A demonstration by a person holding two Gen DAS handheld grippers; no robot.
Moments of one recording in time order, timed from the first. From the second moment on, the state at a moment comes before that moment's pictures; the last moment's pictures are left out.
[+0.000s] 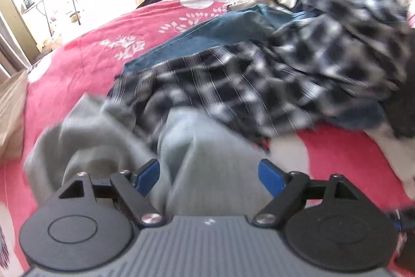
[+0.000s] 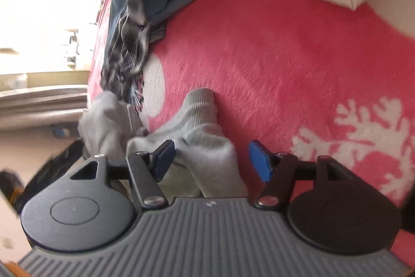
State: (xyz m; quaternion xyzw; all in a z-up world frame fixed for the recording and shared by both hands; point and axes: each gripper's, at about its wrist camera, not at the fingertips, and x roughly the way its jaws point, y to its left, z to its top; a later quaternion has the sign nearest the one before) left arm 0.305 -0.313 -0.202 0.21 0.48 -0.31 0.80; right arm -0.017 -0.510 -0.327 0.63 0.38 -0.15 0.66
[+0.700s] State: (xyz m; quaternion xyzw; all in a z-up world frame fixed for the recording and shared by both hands) left arm 0.299 -0.170 -0.125 0.05 0.44 -0.20 0.87; right arm 0.052 -0.526 -0.223 0.55 0.24 -0.02 0.80
